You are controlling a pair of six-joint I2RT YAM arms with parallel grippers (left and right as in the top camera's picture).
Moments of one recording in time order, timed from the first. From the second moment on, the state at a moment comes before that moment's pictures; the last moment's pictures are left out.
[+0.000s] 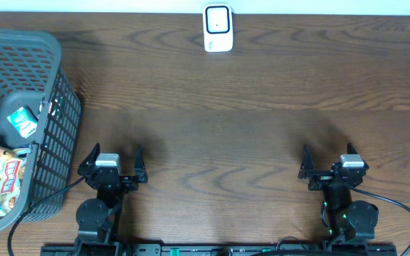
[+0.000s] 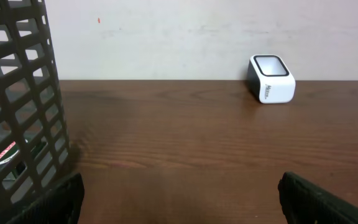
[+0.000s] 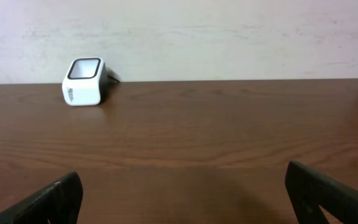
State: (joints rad) left arm -0.09 0.01 0.02 -0.11 -0.03 -0.03; right arm -0.01 0.01 0.01 -0.07 -0.06 0.01
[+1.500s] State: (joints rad) left arm -0.09 0.01 0.04 0.28 0.18 -0.36; right arm -0.01 0.01 0.01 -0.07 -0.06 0.01
